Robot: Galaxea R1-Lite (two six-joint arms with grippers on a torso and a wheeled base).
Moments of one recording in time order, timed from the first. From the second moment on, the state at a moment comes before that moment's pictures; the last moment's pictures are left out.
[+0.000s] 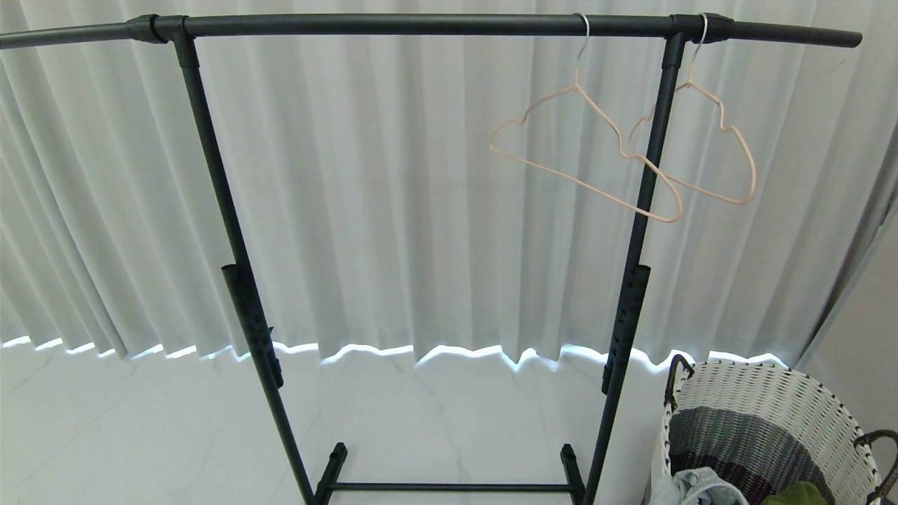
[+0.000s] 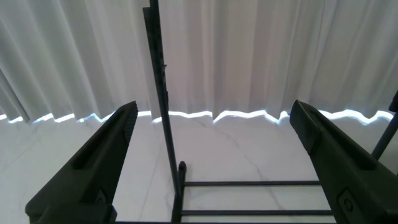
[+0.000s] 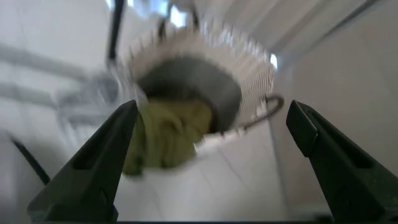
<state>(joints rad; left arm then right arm) 0.01 0.00 0.00 0.01 -0.05 0.08 0.01 0.60 -0.29 0.12 -0.06 -0.38</state>
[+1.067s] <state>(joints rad) 0.01 0.00 0.00 0.01 -0.05 0.08 -0.01 1.69 -0.14 -0.46 -0.11 -0.67</state>
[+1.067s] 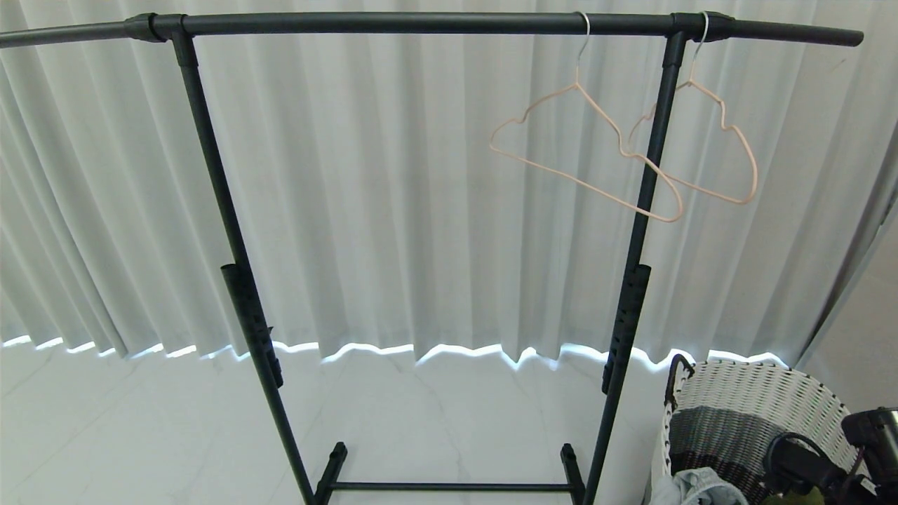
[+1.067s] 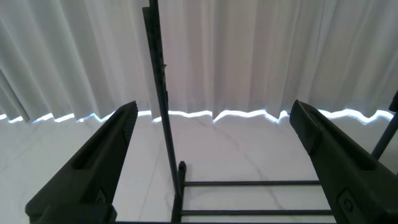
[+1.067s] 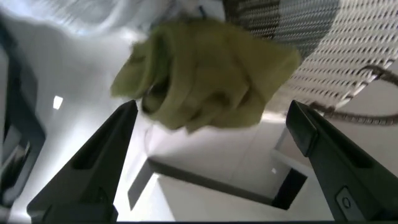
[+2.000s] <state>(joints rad) 0.01 0.00 0.00 0.01 -0.05 0.08 -0.07 2.00 -0.15 -0.86 -0.14 -0.67</state>
